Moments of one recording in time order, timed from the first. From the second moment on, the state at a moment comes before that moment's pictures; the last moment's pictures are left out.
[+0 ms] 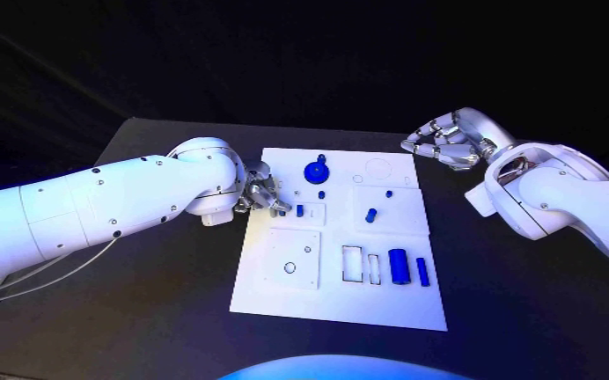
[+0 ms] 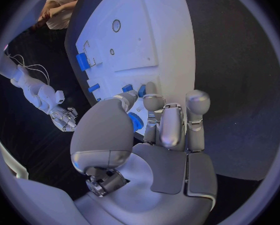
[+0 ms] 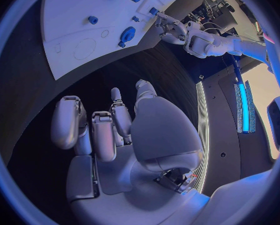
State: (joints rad) left arm 1.23 -0.79 -0.03 1.53 -1.09 0.15 -0.64; left_hand 1.07 -0.17 0.43 0.28 0.16 1.02 0.01 0.67 0.41 1.34 -0.05 1.02 0.82 1.46 -0.10 1.31 1.20 0.14 1.22 0.01 1.24 0.90; right arm 1.30 -0.98 -0.11 1.64 -0.98 -0.53 -0.09; right_hand 1.32 -0.01 -0.16 0.28 0.52 0.99 0.13 0.22 0.21 1.33 0.05 1.33 1.28 1.47 -0.02 1.50 1.31 0.07 1.40 0.08 1.23 1.31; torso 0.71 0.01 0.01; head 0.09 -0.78
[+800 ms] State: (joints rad) left arm 1.23 -0.81 -0.03 1.55 -1.08 0.13 -0.64; left_hand 1.06 -0.16 0.29 0.29 0.16 1.03 0.01 0.67 0.39 1.34 -0.05 1.02 0.82 1.46 -0.10 1.31 1.21 0.14 1.22 0.01 1.25 0.91; right arm 1.30 -0.97 -0.11 1.64 -0.98 -0.53 -0.09; right_hand 1.32 -0.01 -0.16 0.28 0.52 0.99 0.13 0.23 0.21 1.33 0.05 1.33 1.28 1.47 -0.02 1.50 1.31 0.07 1.40 0.08 1.23 1.31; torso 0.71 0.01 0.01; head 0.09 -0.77
